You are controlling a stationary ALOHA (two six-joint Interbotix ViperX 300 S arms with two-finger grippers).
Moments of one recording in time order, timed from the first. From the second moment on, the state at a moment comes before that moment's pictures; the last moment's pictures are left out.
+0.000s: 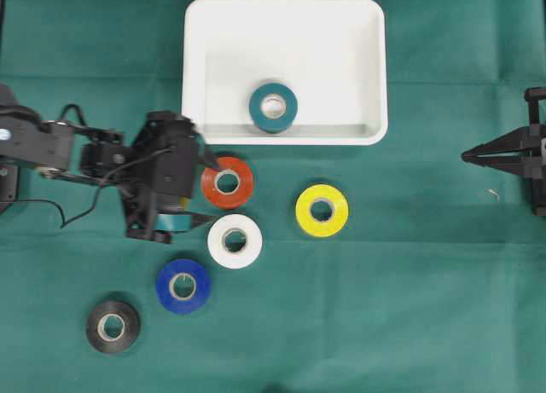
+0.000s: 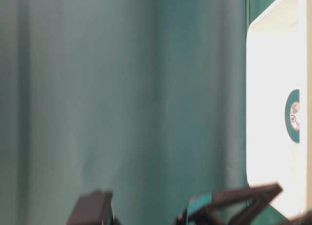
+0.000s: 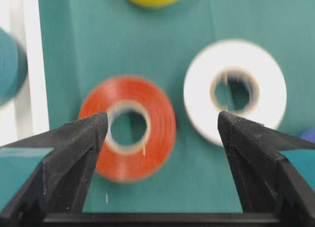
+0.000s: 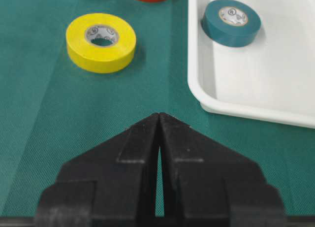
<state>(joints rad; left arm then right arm) -0.10 -0.13 0.78 -0.03 0.09 0.10 -0.01 -1.16 1.51 -0.02 -0.03 0.00</state>
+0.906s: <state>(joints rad) -0.14 0.21 0.43 -0.02 0.14 0.10 -0.01 -1.16 1.51 -0.02 -0.03 0.02</state>
